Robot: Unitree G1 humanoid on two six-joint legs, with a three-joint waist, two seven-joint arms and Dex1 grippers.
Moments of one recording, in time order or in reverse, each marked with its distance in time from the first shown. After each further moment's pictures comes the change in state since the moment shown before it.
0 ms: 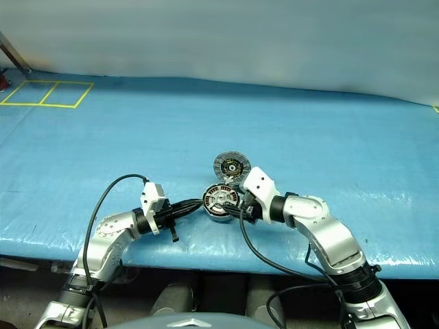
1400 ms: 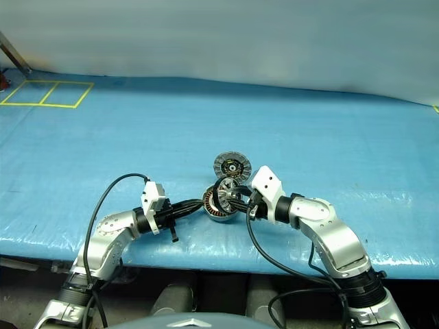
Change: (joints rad) left arm -0.010 0.001 0.001 0.000 -0.003 0.021 -0.021; right arm 0.042 -0.007 -0.029 0.006 0.013 -0.055 -0.002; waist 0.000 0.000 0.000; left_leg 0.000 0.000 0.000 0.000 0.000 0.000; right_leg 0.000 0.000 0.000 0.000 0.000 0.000
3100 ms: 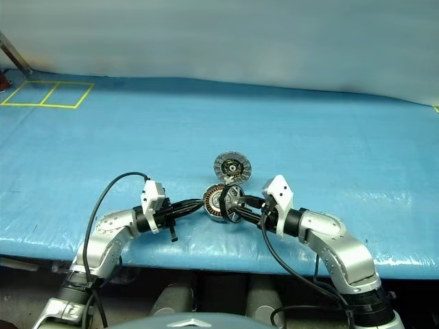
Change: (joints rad) left arm -0.010 0.006 0.001 0.000 -0.011 0.007 -0.028; right arm 0.138 0.024 -0.099 -0.011 0.142 0.013 0.020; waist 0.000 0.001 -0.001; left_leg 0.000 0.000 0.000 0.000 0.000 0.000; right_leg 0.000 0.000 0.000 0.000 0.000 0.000
